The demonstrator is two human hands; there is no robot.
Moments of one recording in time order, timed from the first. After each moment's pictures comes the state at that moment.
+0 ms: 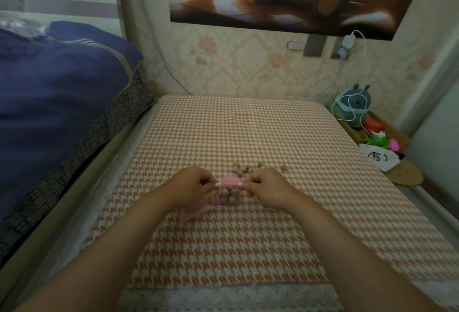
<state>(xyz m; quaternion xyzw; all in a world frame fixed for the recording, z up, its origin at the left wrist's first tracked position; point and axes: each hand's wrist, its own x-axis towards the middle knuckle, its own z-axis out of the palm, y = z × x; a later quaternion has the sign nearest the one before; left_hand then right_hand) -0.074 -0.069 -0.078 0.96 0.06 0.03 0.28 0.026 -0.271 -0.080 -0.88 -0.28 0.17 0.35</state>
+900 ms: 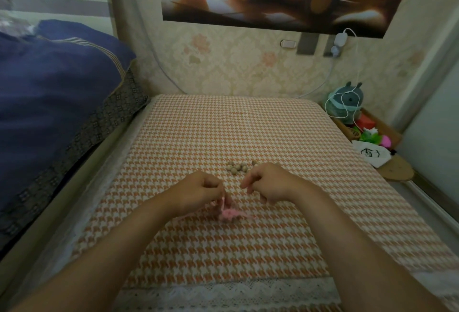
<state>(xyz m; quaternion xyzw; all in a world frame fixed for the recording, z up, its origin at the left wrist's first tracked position) -0.085 -0.094 -0.072 0.87 -0.02 -0.04 0.50 0.030 -0.286 -0.055 -0.88 -0.28 0.25 0.29</state>
